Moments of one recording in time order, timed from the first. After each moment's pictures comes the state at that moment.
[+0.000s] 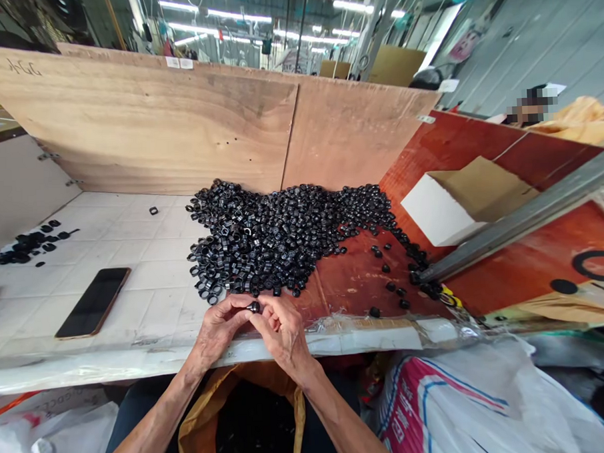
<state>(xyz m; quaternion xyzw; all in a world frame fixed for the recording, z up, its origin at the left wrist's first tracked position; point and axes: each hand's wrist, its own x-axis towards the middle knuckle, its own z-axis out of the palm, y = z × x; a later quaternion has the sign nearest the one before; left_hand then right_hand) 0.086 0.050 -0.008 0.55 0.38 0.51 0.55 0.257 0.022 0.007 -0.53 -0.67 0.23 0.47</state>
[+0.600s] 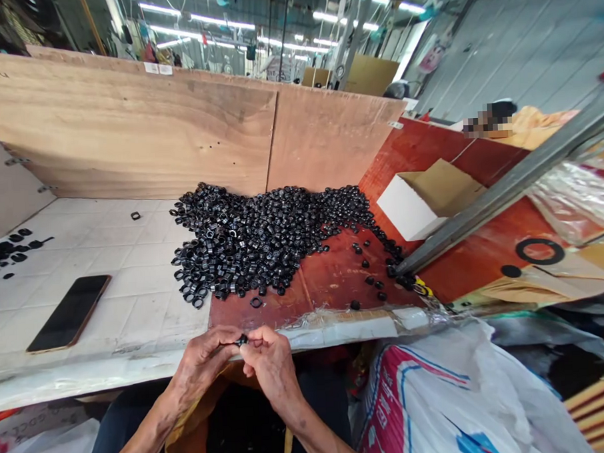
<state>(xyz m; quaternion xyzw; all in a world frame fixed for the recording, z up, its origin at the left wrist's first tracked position) 0.068 0.006 -0.009 0.73 0.34 0.41 0.44 0.243 -0.030 0.000 -0.58 -0.43 0.53 0.44</state>
